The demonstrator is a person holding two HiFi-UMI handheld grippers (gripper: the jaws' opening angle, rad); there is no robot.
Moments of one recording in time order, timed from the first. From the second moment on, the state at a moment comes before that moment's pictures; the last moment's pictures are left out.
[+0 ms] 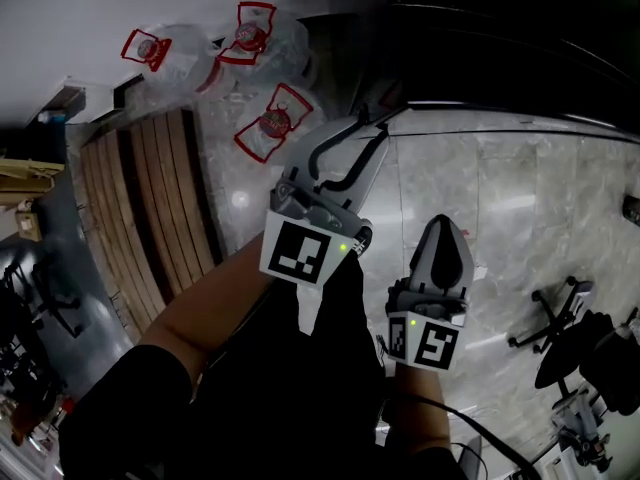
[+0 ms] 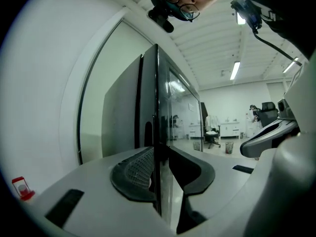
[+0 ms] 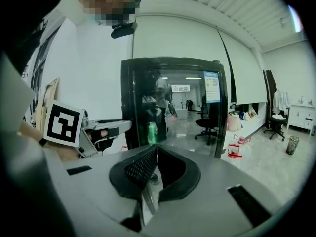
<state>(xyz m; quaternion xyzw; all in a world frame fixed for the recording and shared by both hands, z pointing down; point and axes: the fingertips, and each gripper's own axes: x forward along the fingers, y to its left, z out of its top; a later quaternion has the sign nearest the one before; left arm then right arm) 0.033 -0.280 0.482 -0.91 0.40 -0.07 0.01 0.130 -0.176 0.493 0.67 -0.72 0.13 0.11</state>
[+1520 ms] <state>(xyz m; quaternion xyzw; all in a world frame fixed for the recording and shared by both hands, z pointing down) 0.094 -0.132 0.479 -0.91 0.41 -0.09 -0.03 0.200 -0.117 0.475 0.70 -0.70 0.11 0.10</state>
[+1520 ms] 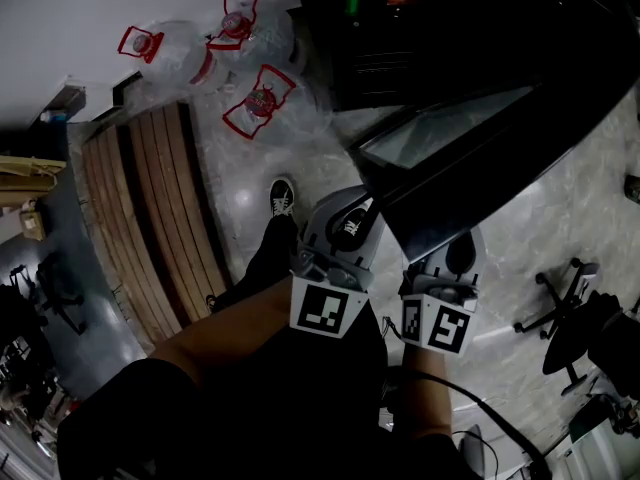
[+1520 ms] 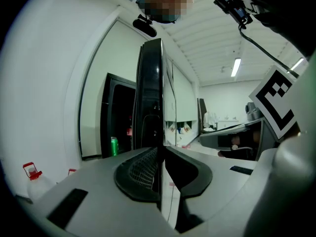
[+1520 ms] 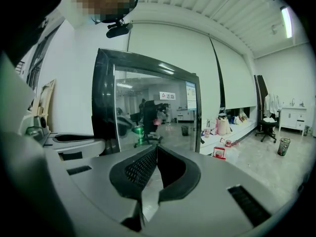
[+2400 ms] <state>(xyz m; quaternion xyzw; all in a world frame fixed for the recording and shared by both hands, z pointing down) 0.064 -0.183 0.482 -0.91 0.41 -0.09 -0.02 0.183 -0.144 0.479 0.69 -0.71 0.11 0.10</state>
